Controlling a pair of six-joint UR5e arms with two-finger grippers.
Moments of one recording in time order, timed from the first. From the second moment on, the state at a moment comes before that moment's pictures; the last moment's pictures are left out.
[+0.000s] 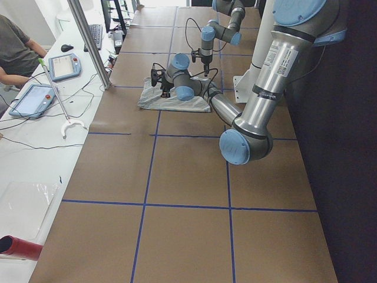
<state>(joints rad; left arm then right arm) -0.77 -1.98 -1.74 -2.16 -1.85 -1.41 0.35 -1.00 1.78 -1.66 1.81 1.23</state>
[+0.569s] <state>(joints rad) -0.77 -1.98 -1.74 -2.16 -1.85 -1.42 0.35 -0.99 1.82 -1.65 1.81 1.48</state>
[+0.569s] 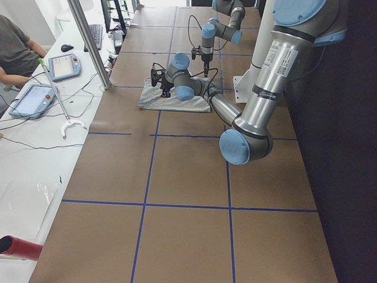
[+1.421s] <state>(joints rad) -0.77 -1.96 -1.76 -2.16 -1.85 -1.42 0.29 -1.00 1.80 -1.55 1.68 2.12</state>
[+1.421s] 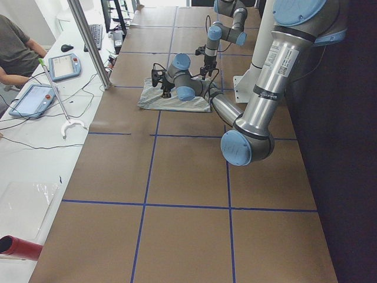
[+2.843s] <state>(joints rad) -0.77 -1.96 -1.77 -2.15 -1.85 -1.43 0.28 -0.99 1.74 -1.55 1.67 2.12</state>
